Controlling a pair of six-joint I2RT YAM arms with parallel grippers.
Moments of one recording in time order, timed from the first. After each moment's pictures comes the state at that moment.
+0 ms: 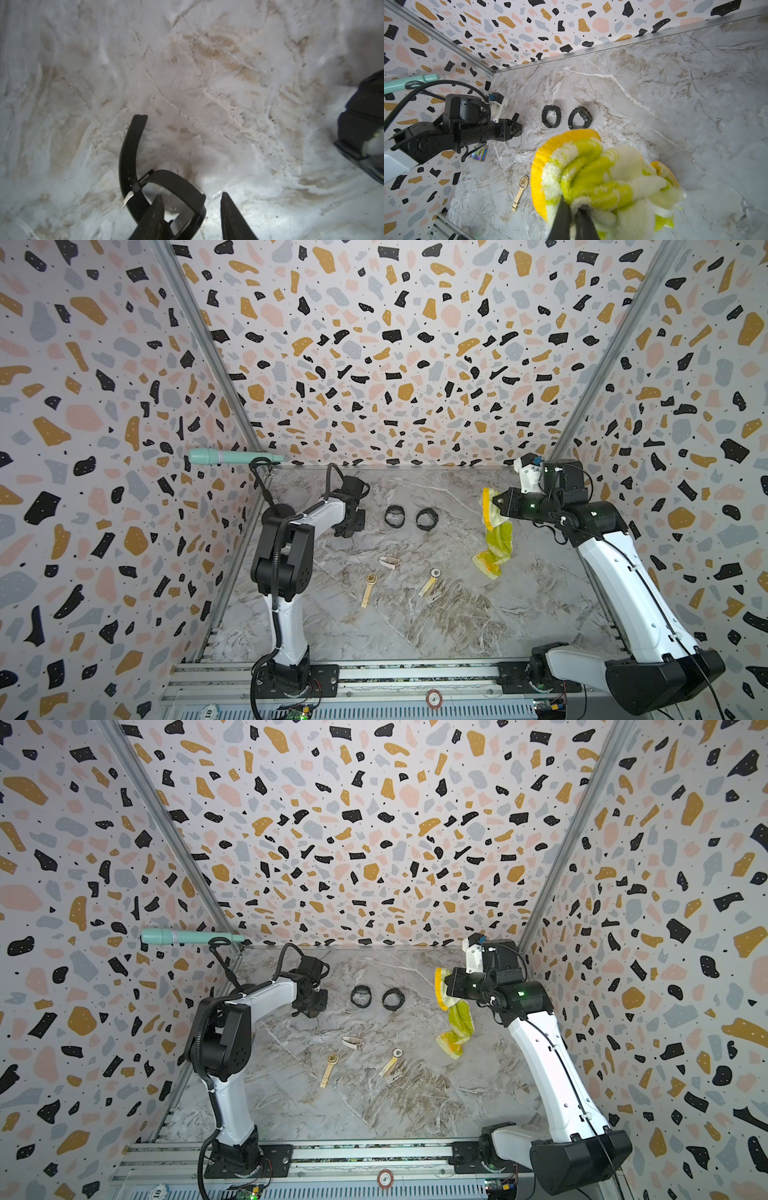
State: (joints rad) left arm -0.27 2.00 1.42 -0.60 -0.15 -0.21; right arm 0.23 1.23 1.43 -0.86 -0.30 0.33
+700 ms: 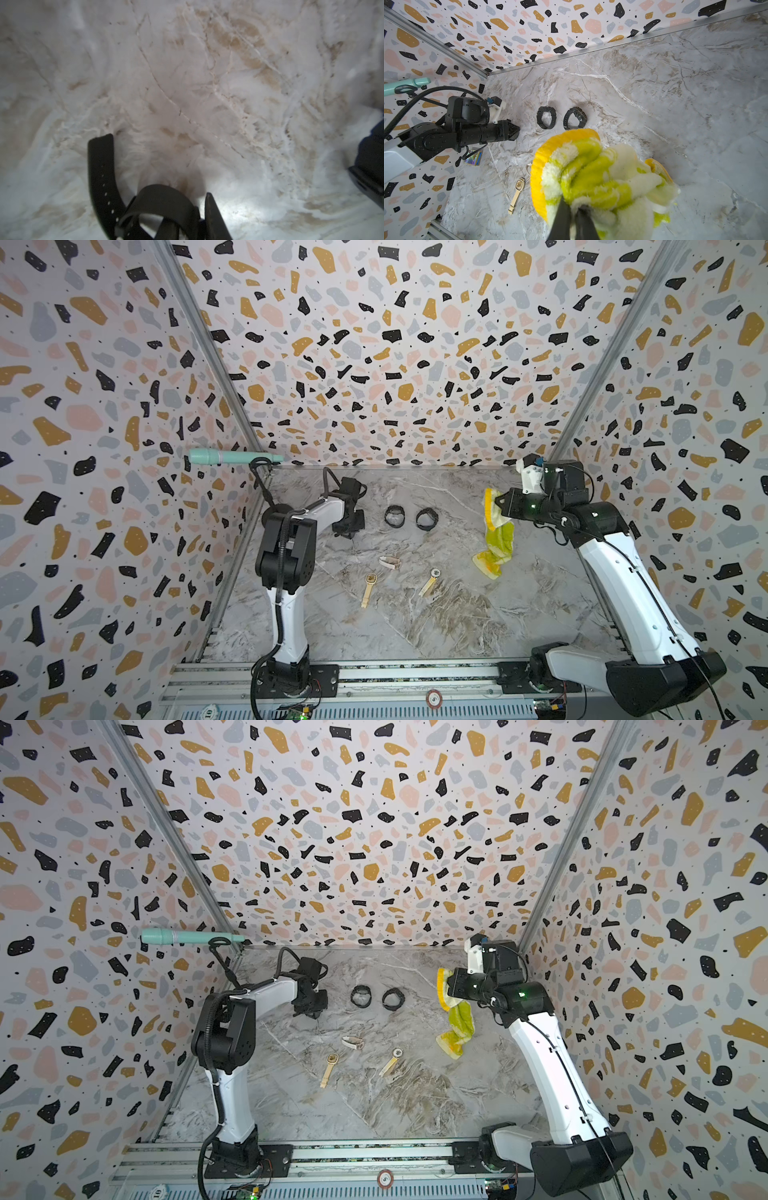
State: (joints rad) left arm -0.25 2.06 1.45 -0.60 -0.03 -0.36; right arm 0.24 1.22 1.43 -0.88 -0.26 0.34
